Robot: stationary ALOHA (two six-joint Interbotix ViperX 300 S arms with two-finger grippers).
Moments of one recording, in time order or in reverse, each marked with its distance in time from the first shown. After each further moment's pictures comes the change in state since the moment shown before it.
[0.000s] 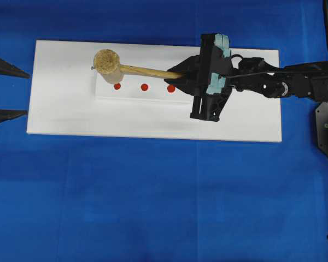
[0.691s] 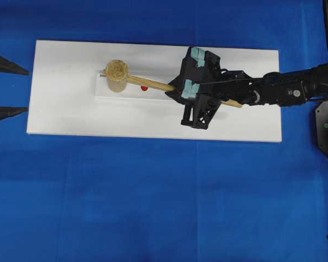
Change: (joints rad) left arm 0.018 0.000 0.000 0.002 -0.017 0.002; right arm 0.002 0.201 -0.012 0.118 -0.003 0.003
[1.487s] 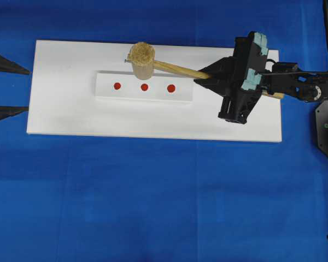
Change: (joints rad) left arm 0.005 0.002 0.008 0.000 -0.002 0.000; right arm 0.006 -0.362 0.202 0.000 -0.040 -0.003
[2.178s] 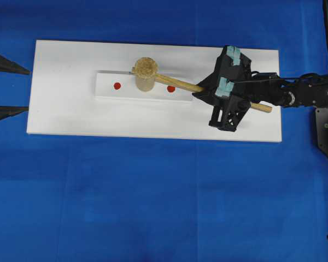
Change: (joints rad) left arm 0.000 0.000 0.000 -0.002 0.000 -0.005; right arm 0.002 0.186 -0.012 0.060 0.037 0.015
